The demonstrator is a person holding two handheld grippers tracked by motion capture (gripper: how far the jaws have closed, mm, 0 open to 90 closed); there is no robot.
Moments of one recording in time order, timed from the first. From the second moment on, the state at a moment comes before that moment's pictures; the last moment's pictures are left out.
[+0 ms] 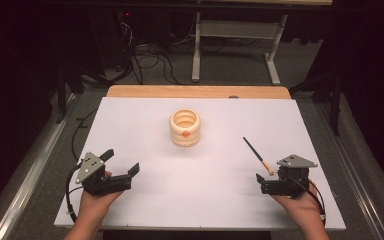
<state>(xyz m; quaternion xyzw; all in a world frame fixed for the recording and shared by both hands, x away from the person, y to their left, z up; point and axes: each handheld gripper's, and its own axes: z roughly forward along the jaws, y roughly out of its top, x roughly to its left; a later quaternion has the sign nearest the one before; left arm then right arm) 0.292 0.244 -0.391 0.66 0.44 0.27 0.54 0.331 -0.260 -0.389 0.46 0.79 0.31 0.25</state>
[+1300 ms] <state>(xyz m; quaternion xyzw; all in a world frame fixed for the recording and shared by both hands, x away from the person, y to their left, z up) 0.287 0.240 -0.390 0.68 0.43 0.28 0.52 0.359 -0.258 -0.388 0.50 0.83 0.17 0.16</state>
